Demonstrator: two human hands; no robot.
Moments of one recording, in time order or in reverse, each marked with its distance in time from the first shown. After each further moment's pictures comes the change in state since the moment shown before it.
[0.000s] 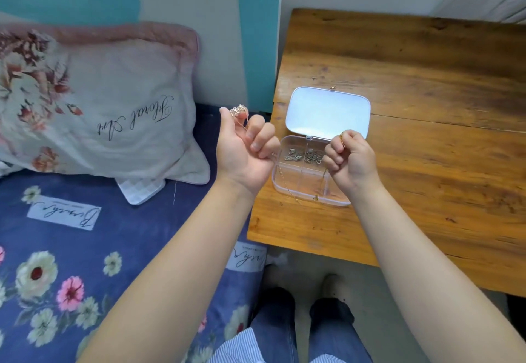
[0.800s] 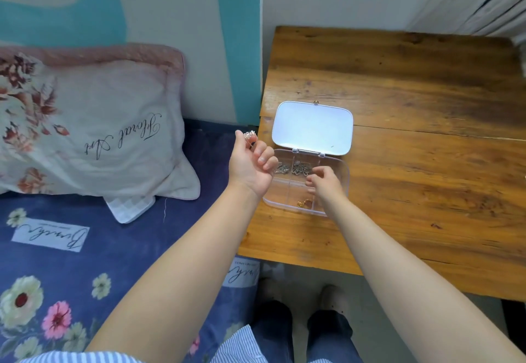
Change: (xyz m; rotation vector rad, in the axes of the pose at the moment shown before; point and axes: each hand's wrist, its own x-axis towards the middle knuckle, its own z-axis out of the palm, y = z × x) left_hand 0.041 -0.033 -0.016 0.089 0.206 -0.074; right_hand 0.023 0.038 -0.039 -0.830 0.243 0.157
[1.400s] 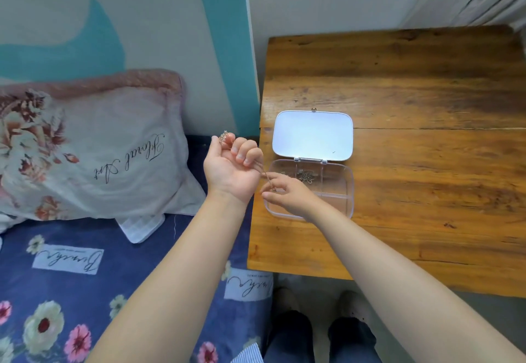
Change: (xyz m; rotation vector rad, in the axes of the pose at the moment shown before) left_hand -0.011 0.032 0.017 -0.246 -0.140 0.031; right_hand -0.019 -0.024 0.038 -0.344 -0.516 -0.389
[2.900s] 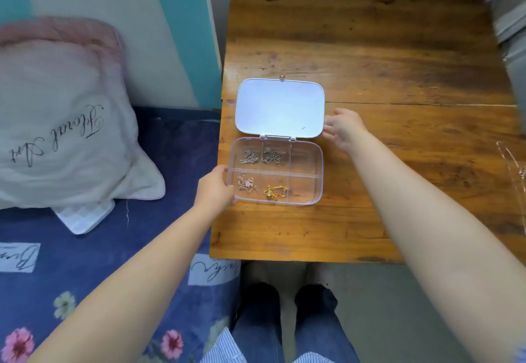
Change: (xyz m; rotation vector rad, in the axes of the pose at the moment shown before) left_hand 0.039 -0.035 -0.118 1.991 0.213 -0.075; right_hand 0.022 0.032 -0.145 0.608 0.683 0.448
